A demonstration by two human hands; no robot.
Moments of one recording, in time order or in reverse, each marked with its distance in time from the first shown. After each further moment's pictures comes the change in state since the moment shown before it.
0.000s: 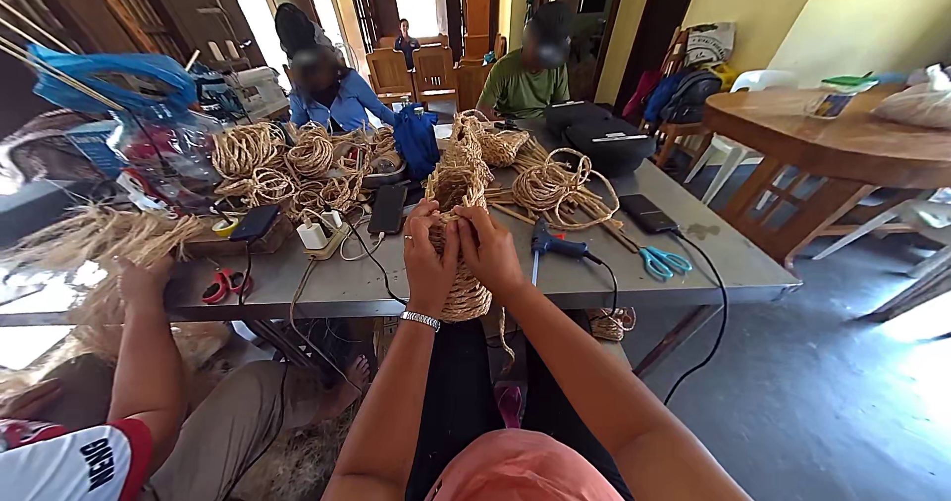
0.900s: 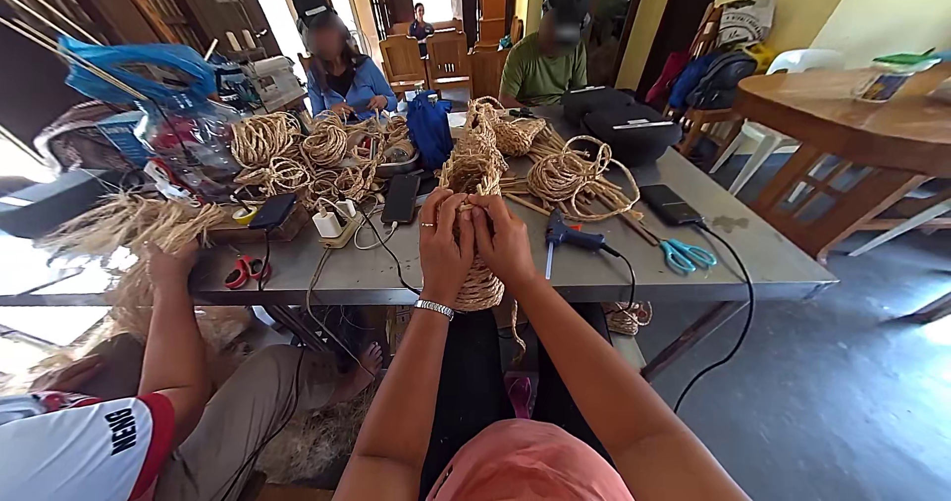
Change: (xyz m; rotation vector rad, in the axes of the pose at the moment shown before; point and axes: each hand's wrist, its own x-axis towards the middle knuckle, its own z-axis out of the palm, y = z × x) left_hand 0.001 0.005 -0.001 0.121 -0.094 -0.015; right_hand -0.003 0.000 0.003 0.044 0.028 0.040
